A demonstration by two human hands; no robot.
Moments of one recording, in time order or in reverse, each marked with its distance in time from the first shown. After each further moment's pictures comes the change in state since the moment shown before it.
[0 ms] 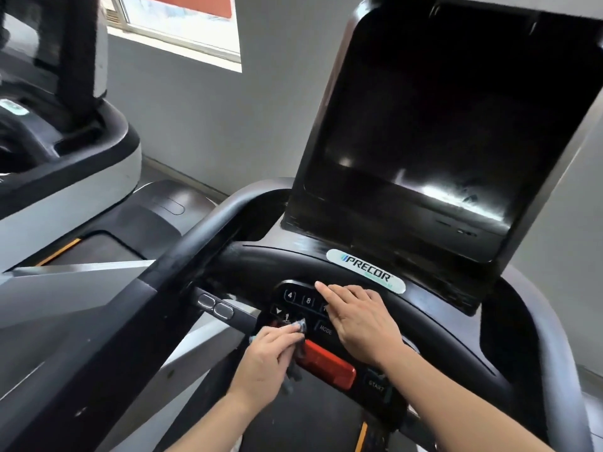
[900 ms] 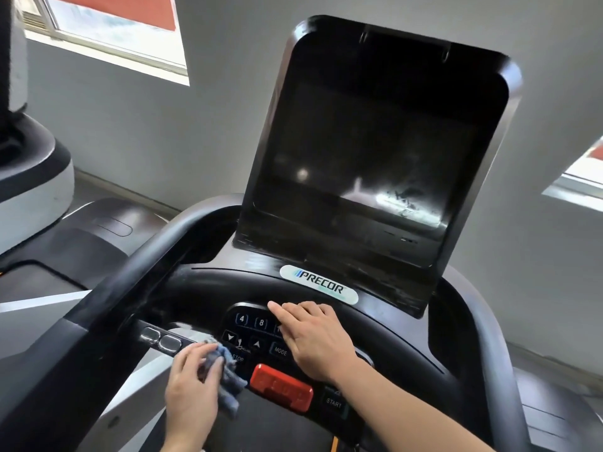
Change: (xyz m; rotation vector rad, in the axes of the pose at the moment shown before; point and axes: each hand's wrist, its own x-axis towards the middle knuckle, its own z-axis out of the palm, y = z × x) left_hand 0.007 -0.007 -0.005 -0.102 0.328 -0.508; right_hand 0.001 0.000 -0.006 0.067 -0.025 0.010
